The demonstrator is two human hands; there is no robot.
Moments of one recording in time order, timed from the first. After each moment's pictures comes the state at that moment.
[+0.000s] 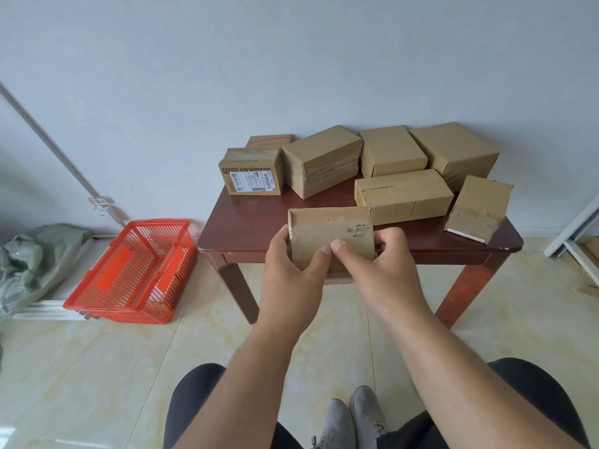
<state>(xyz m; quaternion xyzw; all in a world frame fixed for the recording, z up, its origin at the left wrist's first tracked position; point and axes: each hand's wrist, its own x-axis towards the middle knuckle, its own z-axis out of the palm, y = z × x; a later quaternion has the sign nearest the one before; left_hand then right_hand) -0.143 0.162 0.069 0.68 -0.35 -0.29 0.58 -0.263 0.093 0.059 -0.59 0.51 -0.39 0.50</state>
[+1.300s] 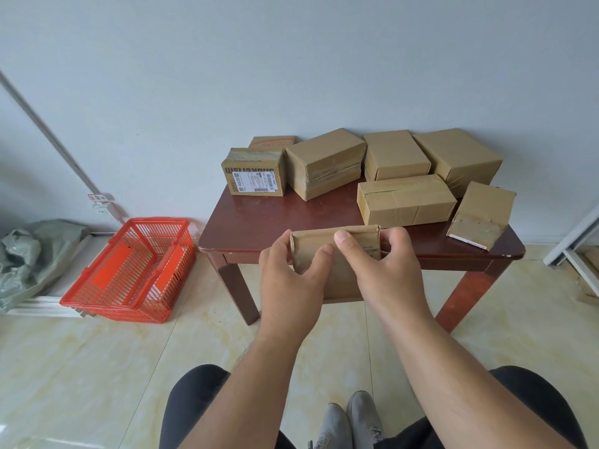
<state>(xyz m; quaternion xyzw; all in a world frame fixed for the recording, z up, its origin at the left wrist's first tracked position) -0.139 0.161 0.059 0.72 -0.33 -0.23 0.56 -0.255 0.094 0.065 -0.58 0.51 -0.42 0.48</state>
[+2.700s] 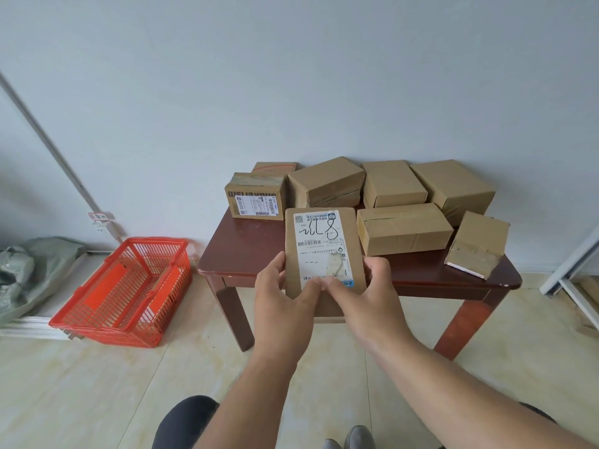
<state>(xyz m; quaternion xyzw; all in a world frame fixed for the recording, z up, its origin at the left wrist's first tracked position) -0.122 0.154 0.046 0.69 -0.28 -0.25 0.62 -0.241 0.089 0.046 -0.61 0.49 -0.37 0.51</state>
